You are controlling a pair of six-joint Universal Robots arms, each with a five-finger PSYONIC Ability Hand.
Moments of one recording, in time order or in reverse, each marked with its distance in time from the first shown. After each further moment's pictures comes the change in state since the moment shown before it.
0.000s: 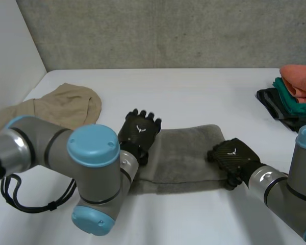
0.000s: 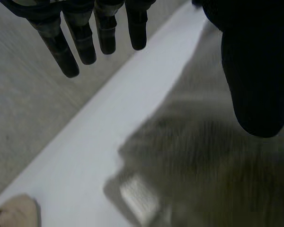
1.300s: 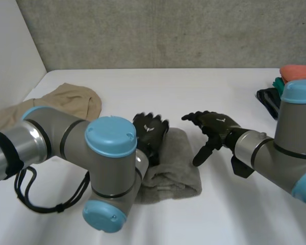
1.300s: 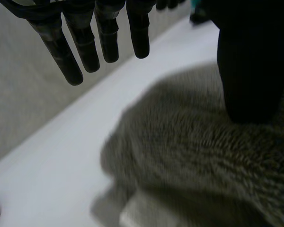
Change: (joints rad) left arm -0.055 -0.055 0.155 -0.170 -0.055 -0.156; right arm 0.090 0.092 -0.391 0.231 -0.055 0.619; left_hand 0.101 0.097 0.098 0.104 0.106; right_hand -0.424 -0.446 -0.442 -0.447 -0.427
